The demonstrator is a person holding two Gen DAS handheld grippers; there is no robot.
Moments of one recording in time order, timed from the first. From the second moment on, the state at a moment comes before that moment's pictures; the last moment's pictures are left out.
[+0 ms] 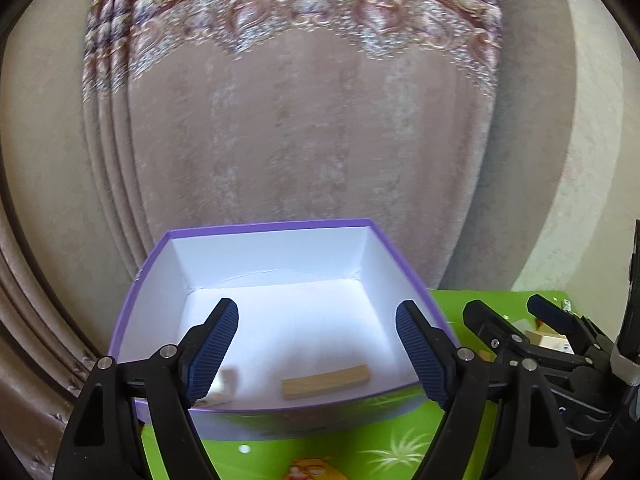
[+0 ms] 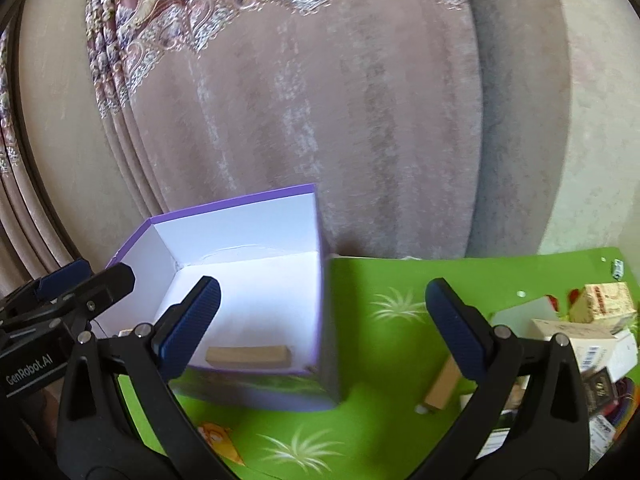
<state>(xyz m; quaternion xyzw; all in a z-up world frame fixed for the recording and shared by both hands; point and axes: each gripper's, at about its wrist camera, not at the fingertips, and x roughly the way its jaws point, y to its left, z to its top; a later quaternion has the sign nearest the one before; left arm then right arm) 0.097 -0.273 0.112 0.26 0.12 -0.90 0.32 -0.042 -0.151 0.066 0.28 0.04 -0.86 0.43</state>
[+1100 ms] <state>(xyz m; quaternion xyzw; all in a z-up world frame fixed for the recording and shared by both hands) -0.024 -0.064 0.048 0.34 0.03 -0.94 0.00 -0.105 0.181 0.023 0.37 -0.01 -0.93 0.07</state>
